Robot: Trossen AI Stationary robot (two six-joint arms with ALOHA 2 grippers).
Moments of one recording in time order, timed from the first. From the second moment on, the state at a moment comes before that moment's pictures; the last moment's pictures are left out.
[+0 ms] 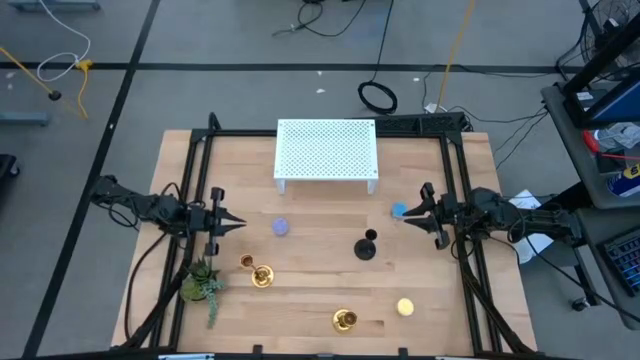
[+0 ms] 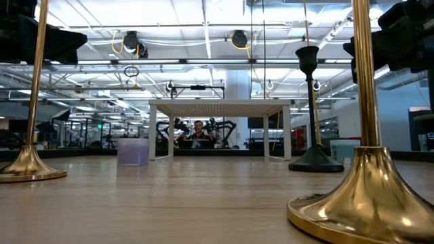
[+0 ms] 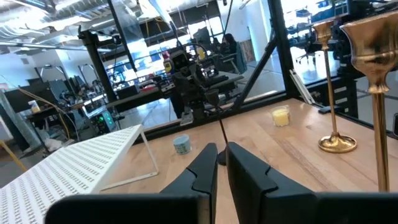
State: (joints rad) left arm -0.37 0.01 0.02 0.08 -0.27 0.31; right arm -0.07 0.01 0.01 0.09 -0.21 0.16
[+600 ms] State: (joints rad) left arm -0.37 0.01 0.02 0.14 -0.30 0.06; right arm -0.06 0.05 0.01 0.39 -0.13 0.14
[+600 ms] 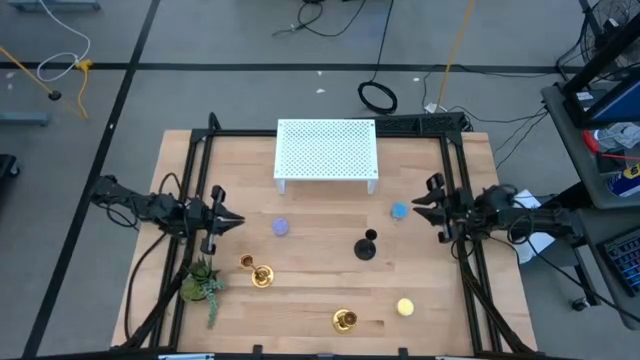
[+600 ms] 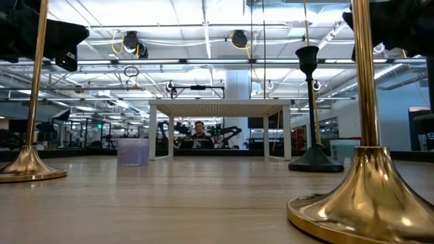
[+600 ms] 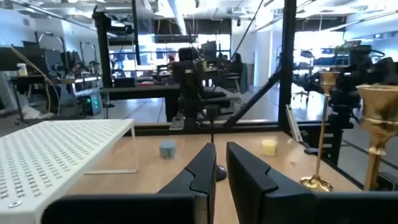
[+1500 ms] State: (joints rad) left arm -0.36 0.01 0.02 0.15 -0.52 0.25; right arm 0.20 0.89 0.02 0.85 0.08 0.20
